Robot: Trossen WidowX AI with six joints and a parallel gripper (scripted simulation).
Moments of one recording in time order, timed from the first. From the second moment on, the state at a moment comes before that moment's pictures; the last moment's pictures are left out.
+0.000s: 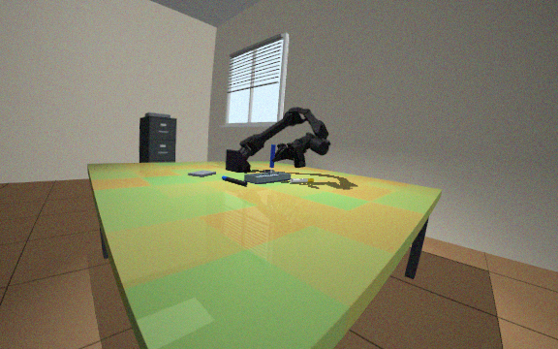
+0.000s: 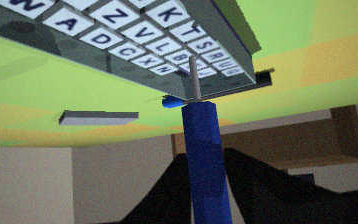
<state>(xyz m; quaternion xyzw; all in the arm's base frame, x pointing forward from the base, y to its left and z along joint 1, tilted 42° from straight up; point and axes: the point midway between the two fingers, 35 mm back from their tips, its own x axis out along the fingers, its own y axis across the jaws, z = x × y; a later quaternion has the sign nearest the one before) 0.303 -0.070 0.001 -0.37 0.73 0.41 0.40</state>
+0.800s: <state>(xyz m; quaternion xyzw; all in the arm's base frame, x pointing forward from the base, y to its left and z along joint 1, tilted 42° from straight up) 0.303 -0.065 -0.005 -0.37 0.73 0.41 0.40</state>
